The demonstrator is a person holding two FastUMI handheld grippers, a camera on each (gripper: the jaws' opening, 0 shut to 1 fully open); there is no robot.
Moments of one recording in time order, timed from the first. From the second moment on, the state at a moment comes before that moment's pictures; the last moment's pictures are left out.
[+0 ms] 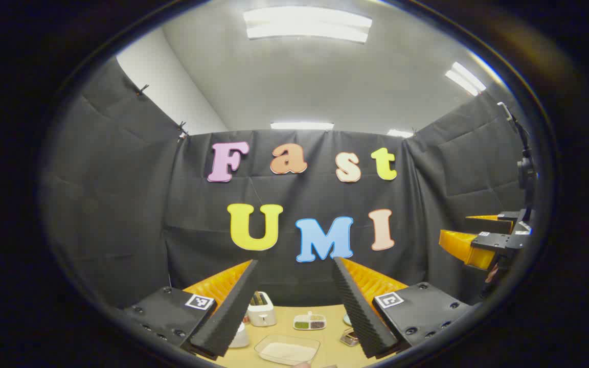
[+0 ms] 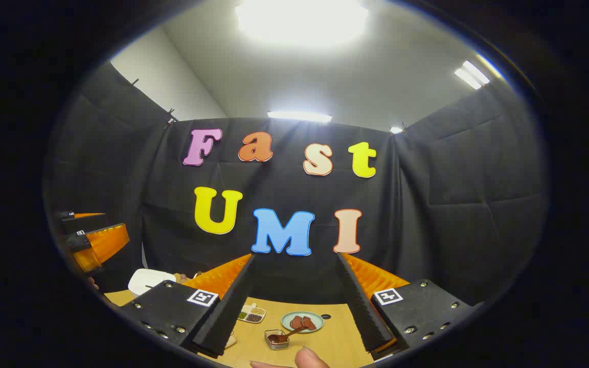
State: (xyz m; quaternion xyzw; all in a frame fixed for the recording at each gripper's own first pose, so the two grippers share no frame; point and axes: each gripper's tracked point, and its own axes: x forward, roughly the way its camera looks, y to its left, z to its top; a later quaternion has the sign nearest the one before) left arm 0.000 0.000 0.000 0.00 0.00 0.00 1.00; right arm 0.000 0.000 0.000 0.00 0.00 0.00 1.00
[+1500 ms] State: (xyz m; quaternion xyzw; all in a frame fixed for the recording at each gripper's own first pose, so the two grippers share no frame) left arm 0.023 0.078 -0.122 0.05 0.13 0.17 0.98; right arm 0.042 -0.010 -0.072 0.02 0.04 0.06 1.00
